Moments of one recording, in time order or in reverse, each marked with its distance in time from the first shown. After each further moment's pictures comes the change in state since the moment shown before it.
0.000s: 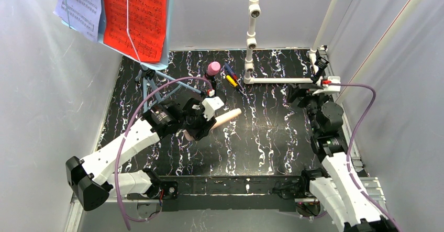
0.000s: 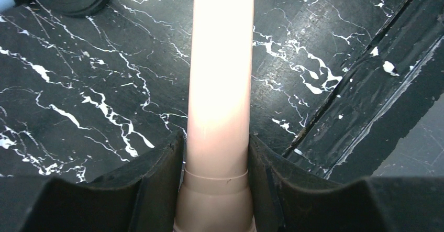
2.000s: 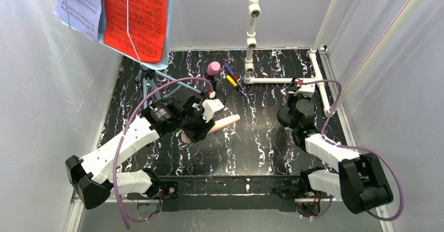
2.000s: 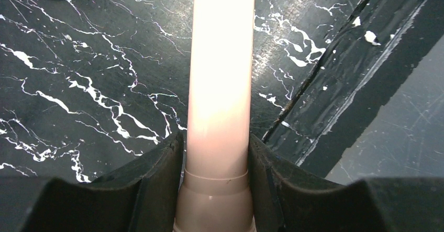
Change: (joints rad) left arm 0.000 0.034 0.103 -0.163 0.052 0.020; right arm 0.176 0.386 -0.205 0.483 0.383 -0.183
